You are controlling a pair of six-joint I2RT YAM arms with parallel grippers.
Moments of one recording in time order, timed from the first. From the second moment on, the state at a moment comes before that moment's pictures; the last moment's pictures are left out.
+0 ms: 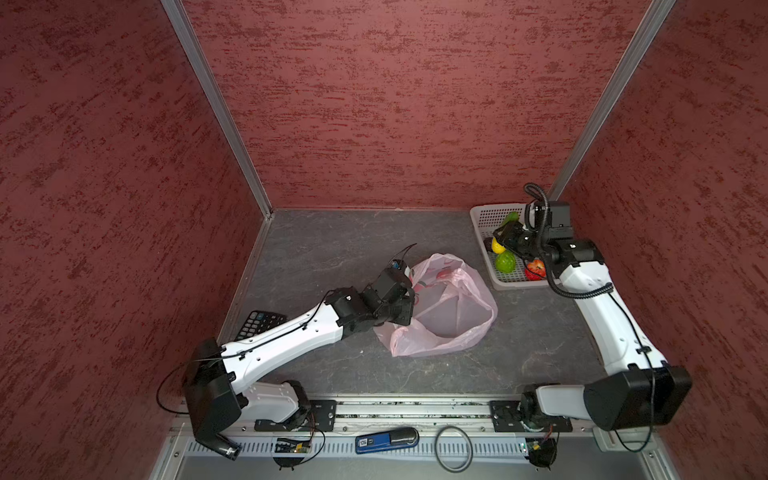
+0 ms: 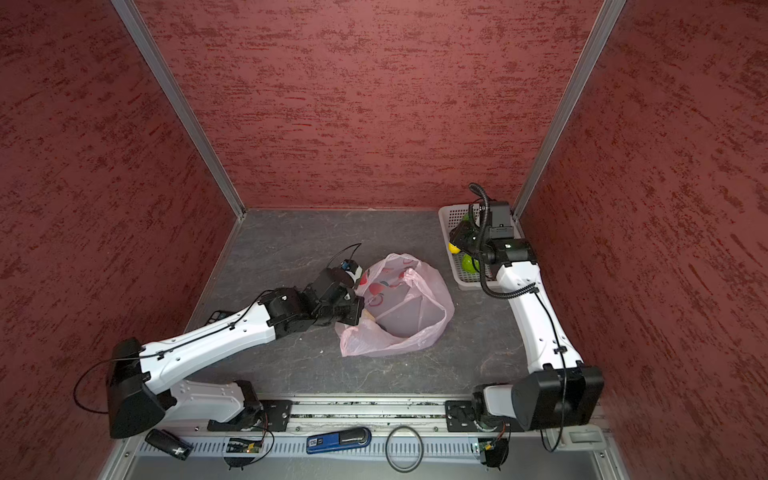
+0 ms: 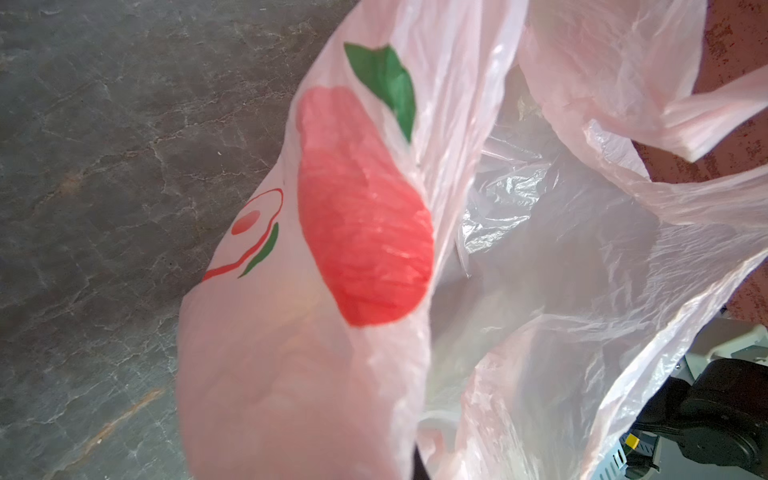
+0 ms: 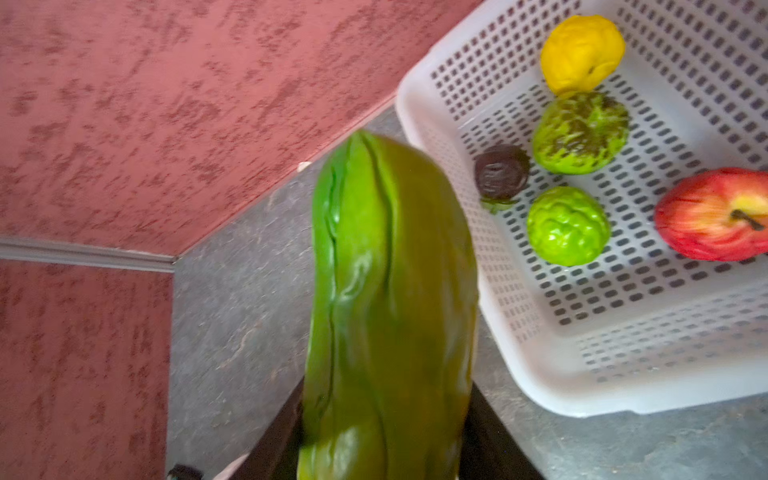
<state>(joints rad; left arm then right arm) -0.94 1.32 1.10 -0.64 -0.10 -0.62 0.03 1.37 1.35 -0.71 -0.17 0.61</state>
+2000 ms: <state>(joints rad) -0.93 1.32 1.08 -0.69 -0.07 -0.57 0.49 1.14 1.43 -0.87 -0.31 0.63</state>
